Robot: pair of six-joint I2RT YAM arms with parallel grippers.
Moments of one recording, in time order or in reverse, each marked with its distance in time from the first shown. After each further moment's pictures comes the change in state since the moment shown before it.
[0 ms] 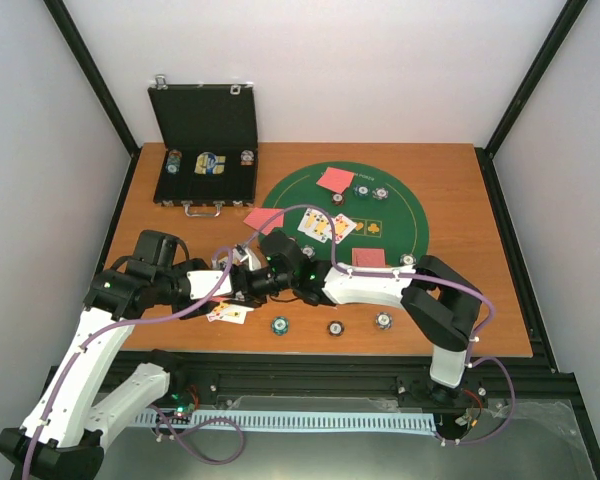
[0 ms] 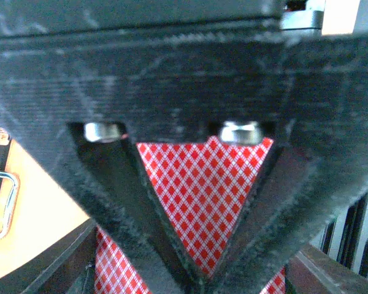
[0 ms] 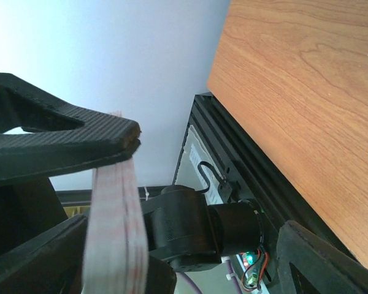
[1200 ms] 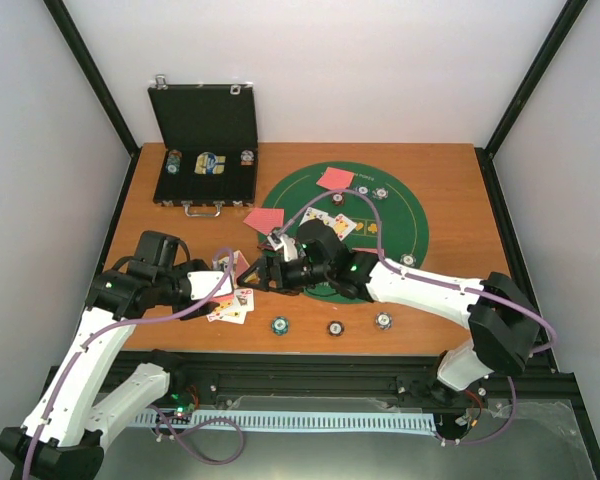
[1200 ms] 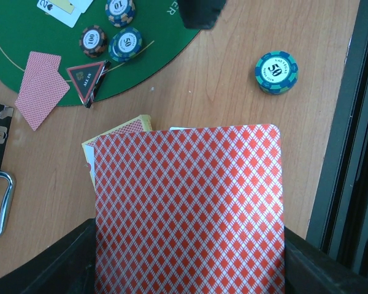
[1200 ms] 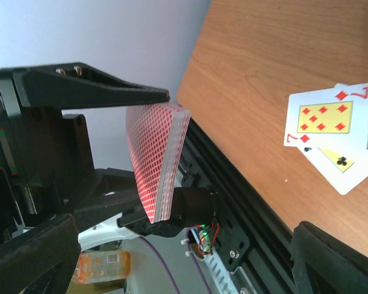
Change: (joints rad) left arm 0.000 0.000 -0.018 0.007 -0.003 0.000; right arm -0.102 -0.311 -0.109 -0.319 0.064 -0.228
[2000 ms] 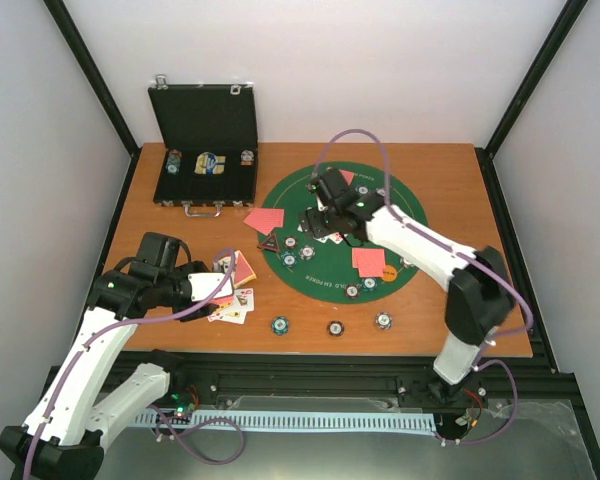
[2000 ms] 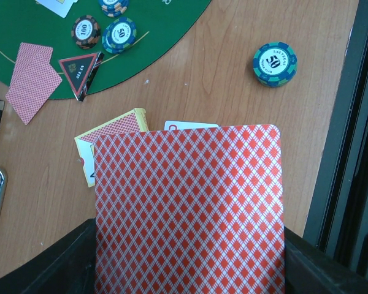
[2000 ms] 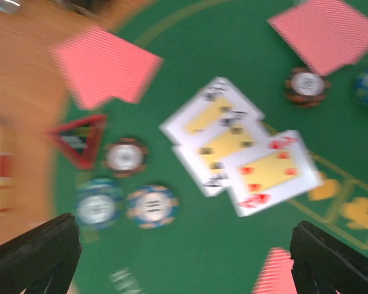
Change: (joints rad) left arm 0.000 0.000 -0.016 0.000 -0.011 0.000; right arm -0.263 0.282 0.441 -0.661 0.813 -0.780
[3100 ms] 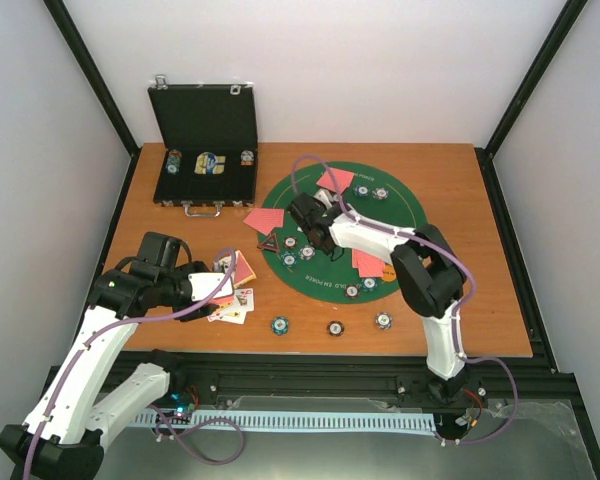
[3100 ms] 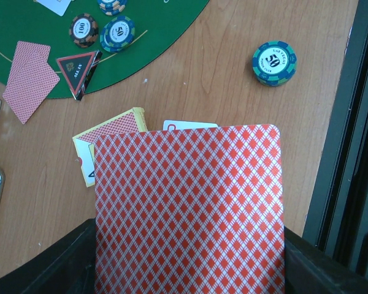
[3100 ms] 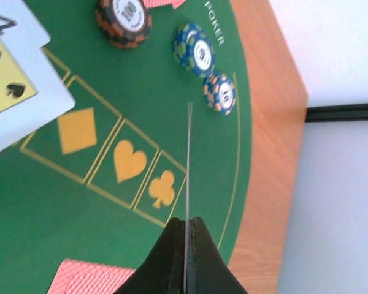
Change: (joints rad) left arm 0.000 0.006 -0.002 0.001 0.000 0.000; right arm 0.038 0.202 -0.007 -0.028 0.629 -0.184
